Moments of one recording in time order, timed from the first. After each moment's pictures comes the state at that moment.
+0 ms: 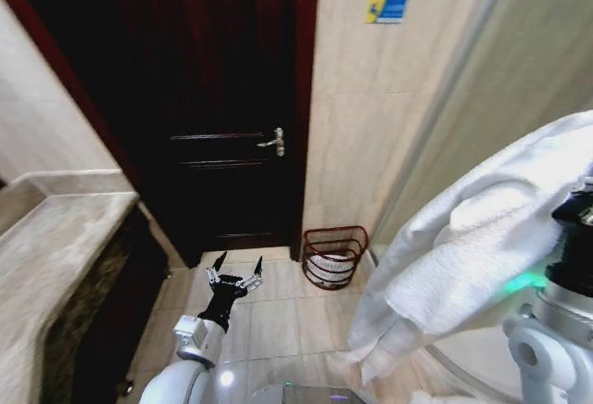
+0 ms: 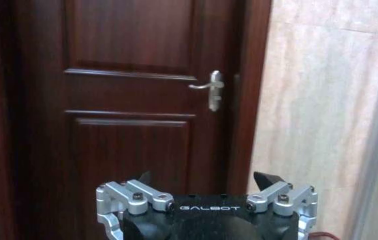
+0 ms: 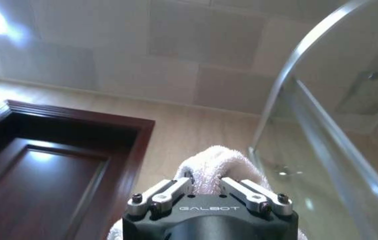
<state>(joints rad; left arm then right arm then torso) 1.85 -1.61 -0.54 -2.39 -0.01 0.14 0.19 -1.47 1.34 1.05 2.50 0.49 0.44 -0.08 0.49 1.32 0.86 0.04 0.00</state>
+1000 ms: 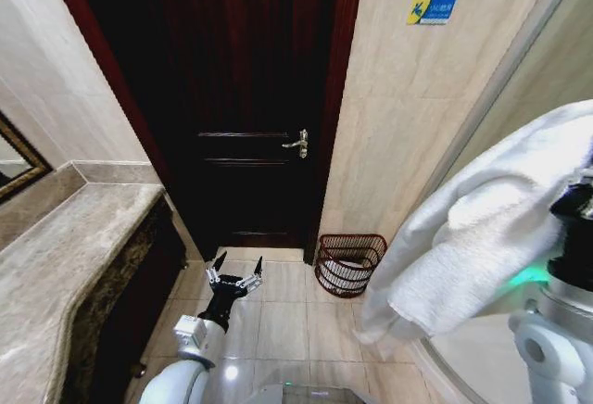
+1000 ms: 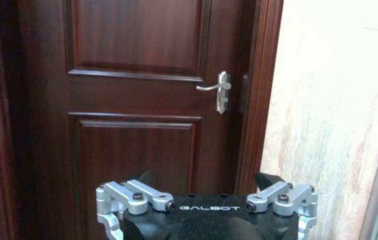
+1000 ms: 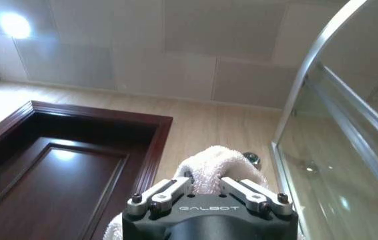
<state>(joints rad) 1.85 -1.61 -0.54 -2.39 -0.01 0.14 0.19 -1.45 1.28 1.06 2.50 0.52 0.41 -0.10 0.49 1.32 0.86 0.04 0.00</state>
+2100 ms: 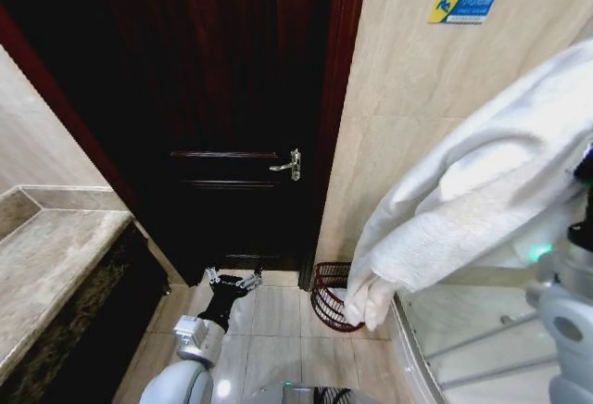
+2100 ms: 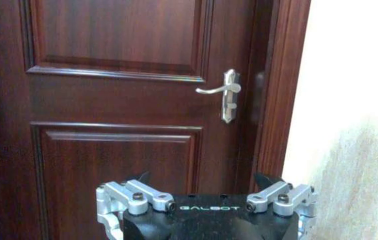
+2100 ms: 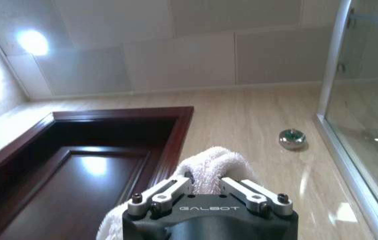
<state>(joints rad) 1.85 -1.61 -0.54 -2.39 -0.01 0.14 0.19 -1.24 1.04 1.05 2.44 0.74 0.31 -0.12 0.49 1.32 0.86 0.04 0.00</state>
